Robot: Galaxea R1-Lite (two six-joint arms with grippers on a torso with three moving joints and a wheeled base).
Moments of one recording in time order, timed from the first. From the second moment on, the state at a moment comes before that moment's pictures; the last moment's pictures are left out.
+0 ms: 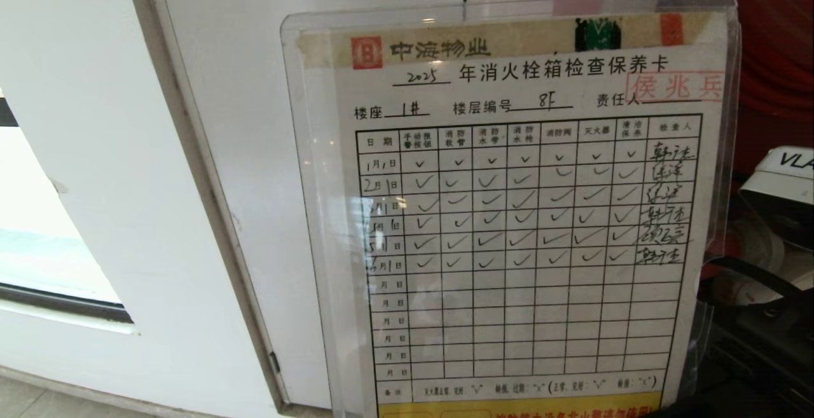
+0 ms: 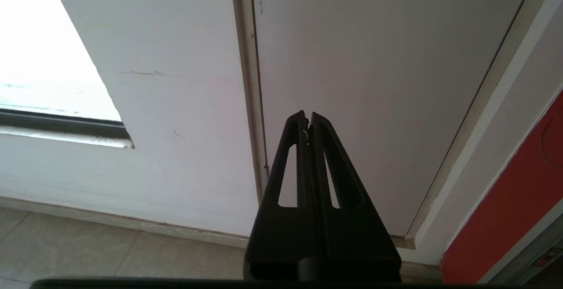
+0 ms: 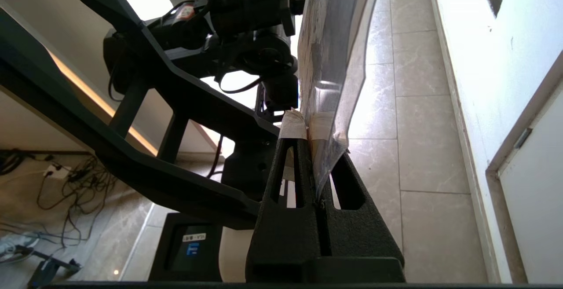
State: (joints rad) left arm 0.02 0.00 0.00 -0.01 0.00 0.00; right arm 0.65 1.23 -0.83 -0.11 0.96 0.00
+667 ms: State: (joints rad) left arm 0.02 0.00 0.00 -0.01 0.00 0.00; right arm 0.65 1.24 -0.83 -0.11 0.95 0.00
